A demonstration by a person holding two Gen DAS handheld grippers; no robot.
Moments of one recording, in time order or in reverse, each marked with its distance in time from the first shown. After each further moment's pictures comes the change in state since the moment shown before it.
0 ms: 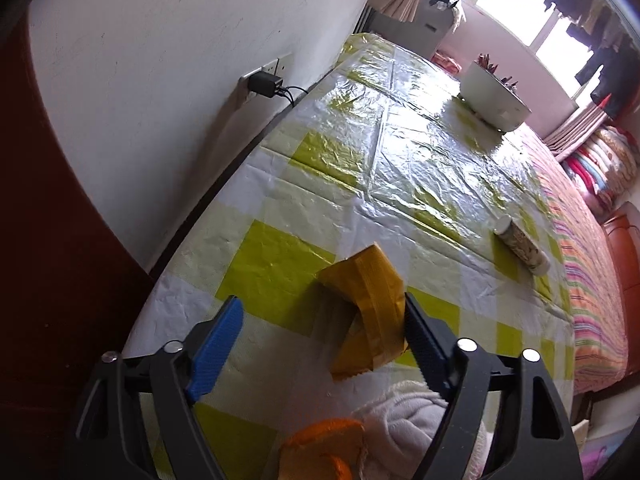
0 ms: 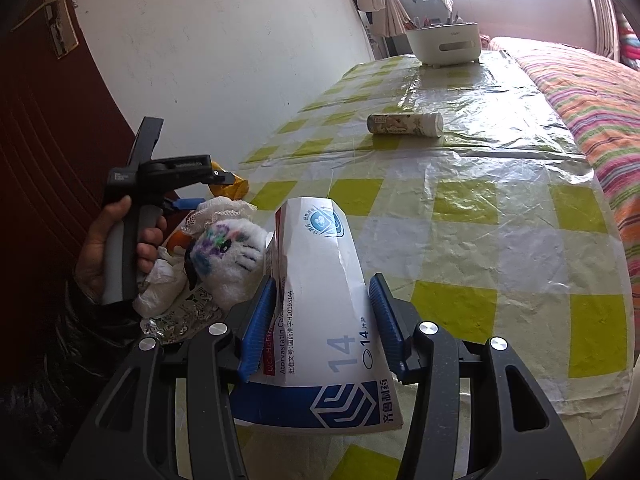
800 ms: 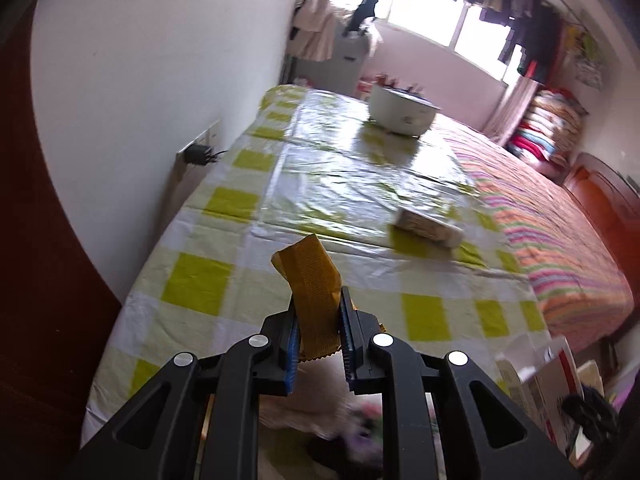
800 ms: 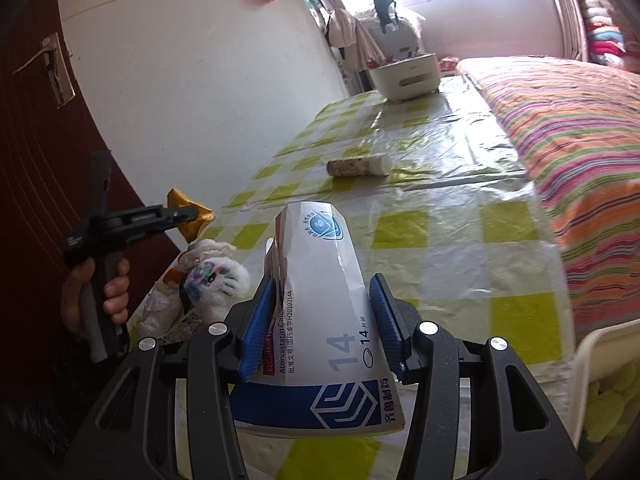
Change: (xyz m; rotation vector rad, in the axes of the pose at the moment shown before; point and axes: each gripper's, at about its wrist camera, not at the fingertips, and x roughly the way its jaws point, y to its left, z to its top) left arm -0.075 -0.069 -0.046 0.250 -0.190 -0.112; right arm -0.059 -0.037 0.002 0.060 -0.141 -0.061
